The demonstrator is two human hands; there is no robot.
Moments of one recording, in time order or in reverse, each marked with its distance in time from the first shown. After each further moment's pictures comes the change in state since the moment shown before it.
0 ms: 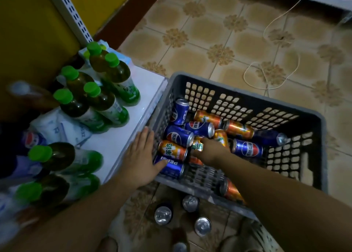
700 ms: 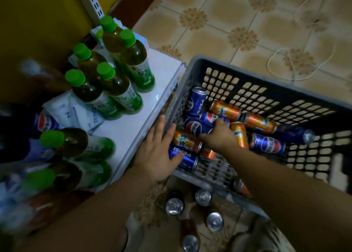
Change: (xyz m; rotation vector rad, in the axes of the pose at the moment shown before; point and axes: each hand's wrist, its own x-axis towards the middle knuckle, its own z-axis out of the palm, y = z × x) left_hand 0.005 -0.013 0.023 0.034 0.071 0.051; right_hand 0.056 -0.010 0.032 0.295 0.247 0.097
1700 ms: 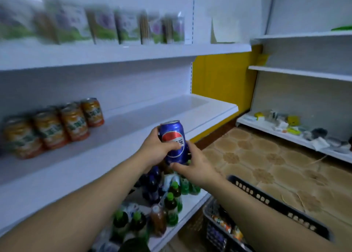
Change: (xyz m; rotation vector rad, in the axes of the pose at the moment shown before) left_hand -0.385 0.063 -0.383 -1.127 0.732 -0.095; right_hand -0.513 -0.214 -0.126 0.267 -0.025 -1.129
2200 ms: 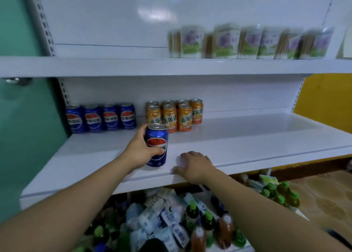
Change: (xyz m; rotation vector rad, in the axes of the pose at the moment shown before) left_hand -0.138 -0.021 -0.261 0.236 0.513 -0.056; right_hand 0.041 -0.114 0.208 -0.744 -0.576 -0.272
